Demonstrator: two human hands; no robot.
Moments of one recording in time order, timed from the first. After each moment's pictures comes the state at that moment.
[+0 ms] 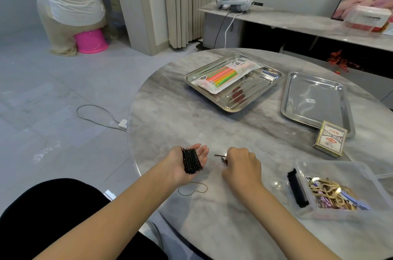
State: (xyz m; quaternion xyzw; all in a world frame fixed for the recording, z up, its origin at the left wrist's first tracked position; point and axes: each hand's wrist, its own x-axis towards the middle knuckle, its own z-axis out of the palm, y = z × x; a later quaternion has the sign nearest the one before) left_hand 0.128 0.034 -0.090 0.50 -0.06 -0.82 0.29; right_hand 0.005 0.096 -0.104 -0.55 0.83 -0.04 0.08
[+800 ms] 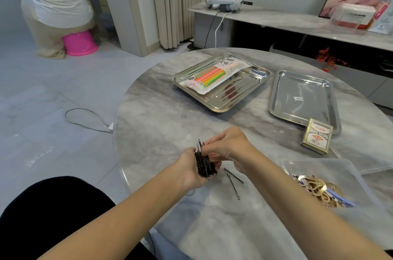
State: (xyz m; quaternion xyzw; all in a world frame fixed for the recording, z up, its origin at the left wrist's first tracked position) left_hand 0.080 0.043 -0.098 0.47 -0.09 -0.85 0.22; right_hand -0.017 0.069 -0.057 -0.33 0.76 -0.32 0.46
